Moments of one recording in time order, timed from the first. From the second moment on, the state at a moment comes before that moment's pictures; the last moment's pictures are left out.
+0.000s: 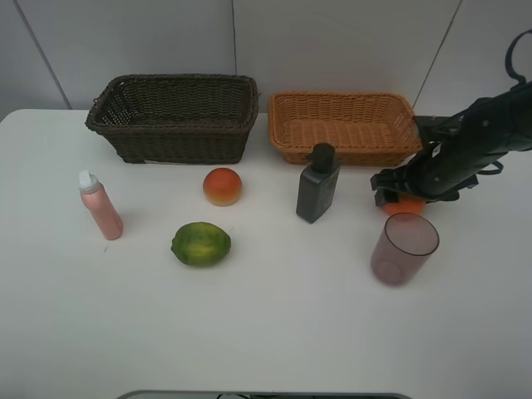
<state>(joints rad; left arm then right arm) -0.07 -0.01 -0.50 0.03 1.07 -0.05 0.12 1.89 -0.87 -0.05 0.21 0.12</state>
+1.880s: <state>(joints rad) -0.07 -0.01 -0.50 0.03 1.07 -0.05 0.16 1.93 -1.58 -0.07 0.76 0.04</state>
